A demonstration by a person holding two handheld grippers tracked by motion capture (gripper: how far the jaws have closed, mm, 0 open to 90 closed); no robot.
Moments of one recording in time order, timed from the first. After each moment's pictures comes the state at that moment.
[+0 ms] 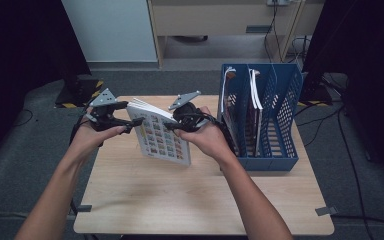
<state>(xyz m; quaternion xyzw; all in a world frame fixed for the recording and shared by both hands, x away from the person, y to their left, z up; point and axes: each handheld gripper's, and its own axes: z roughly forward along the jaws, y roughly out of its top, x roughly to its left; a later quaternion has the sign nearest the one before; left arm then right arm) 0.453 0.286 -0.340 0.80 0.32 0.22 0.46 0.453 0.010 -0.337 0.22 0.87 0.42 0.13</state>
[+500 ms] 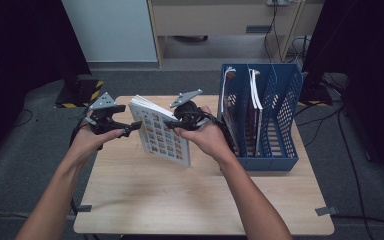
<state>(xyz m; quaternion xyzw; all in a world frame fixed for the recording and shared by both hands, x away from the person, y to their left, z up) 0.453 0.288 -0.352 0.80 0.32 0.20 0.46 0.457 0.008 -0.337 0.23 0.86 0.43 0.13</state>
